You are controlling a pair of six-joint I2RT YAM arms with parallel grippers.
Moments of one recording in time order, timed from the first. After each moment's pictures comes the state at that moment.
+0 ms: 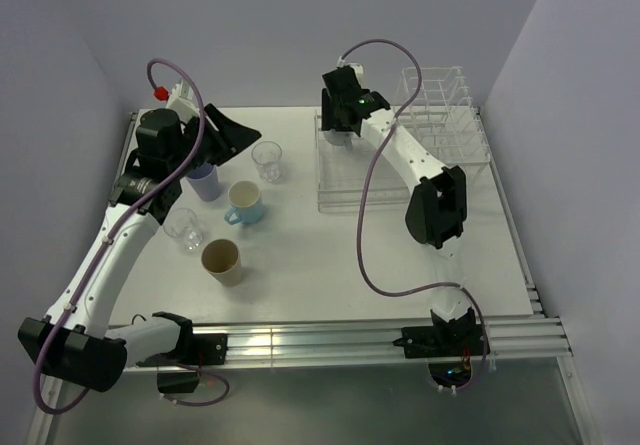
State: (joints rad) left arm -0.30 1.17 1.25 -0.30 0.30 -0.82; right arm 0.48 2.14 2.10 -0.75 0.38 0.35
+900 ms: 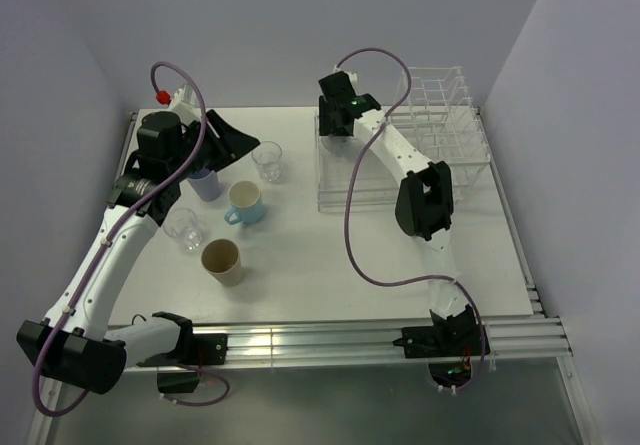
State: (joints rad) left arm -0.30 1.15 1.25 -0.38 0.29 -0.76; right arm 0.46 2.32 2.26 -0.79 0.35 0.35
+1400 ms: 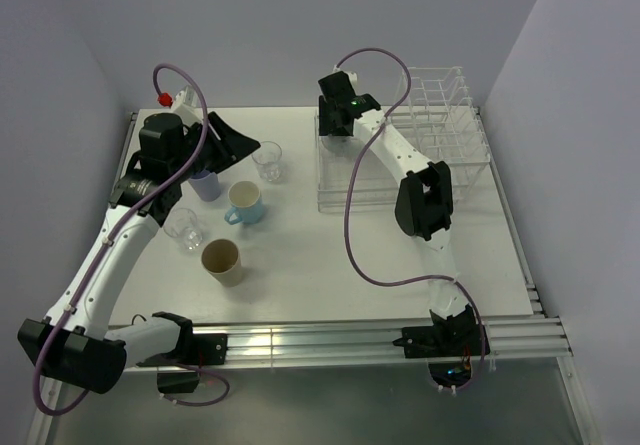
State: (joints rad) left arm -0.30 1.16 1.23 -0.38 0.29 -0.76; right arm 0.46 2.32 2.26 -0.78 0.35 0.35
